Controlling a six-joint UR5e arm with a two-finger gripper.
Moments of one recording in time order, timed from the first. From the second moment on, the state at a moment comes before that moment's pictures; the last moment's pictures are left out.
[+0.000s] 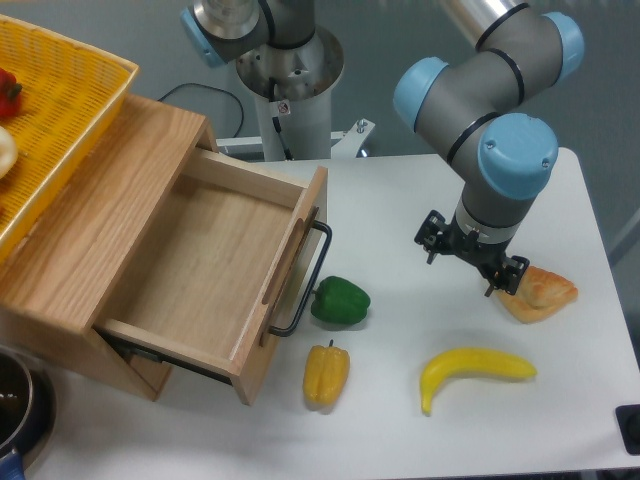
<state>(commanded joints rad) 2.68 -2.02 -1.36 -1.34 1.57 1.21</state>
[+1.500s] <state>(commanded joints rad) 2.71 -2.21 -1.31 -1.07 1.48 1.43</state>
